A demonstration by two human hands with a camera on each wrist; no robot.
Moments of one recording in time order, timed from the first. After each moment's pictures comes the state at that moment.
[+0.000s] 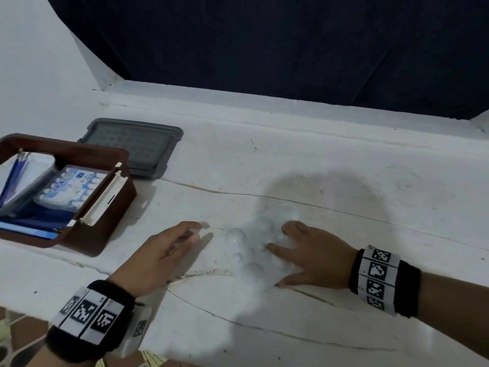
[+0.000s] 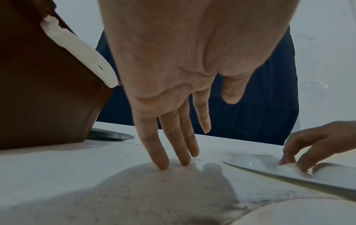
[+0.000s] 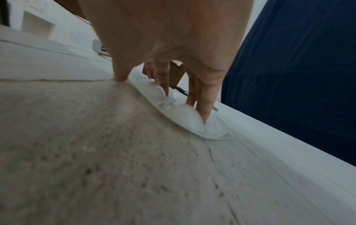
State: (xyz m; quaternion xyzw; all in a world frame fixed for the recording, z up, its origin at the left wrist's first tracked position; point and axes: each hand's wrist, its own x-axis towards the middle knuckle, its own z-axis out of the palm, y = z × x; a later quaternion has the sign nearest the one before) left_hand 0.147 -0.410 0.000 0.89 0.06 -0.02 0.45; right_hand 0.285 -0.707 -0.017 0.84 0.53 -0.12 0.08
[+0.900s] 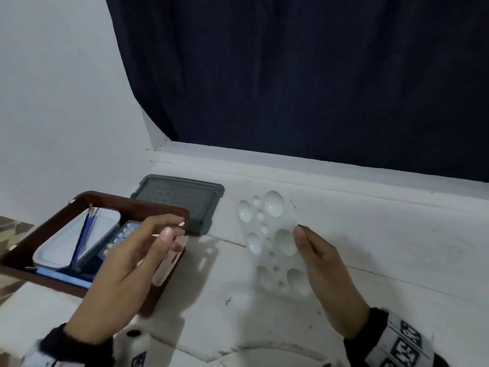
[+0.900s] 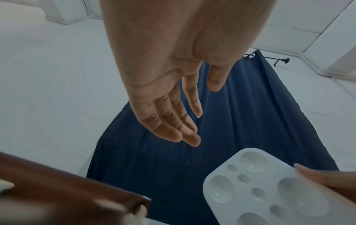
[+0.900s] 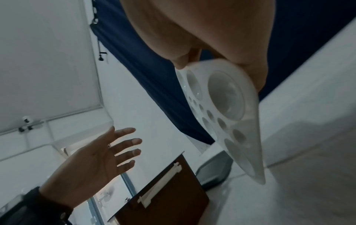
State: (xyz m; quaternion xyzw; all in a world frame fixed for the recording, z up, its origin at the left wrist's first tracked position) left_hand 0.122 -0.324 0.102 0.84 0.05 0.25 0.48; right_hand 0.253 -0.576 0.061 0.73 0.21 -0.08 -0.64
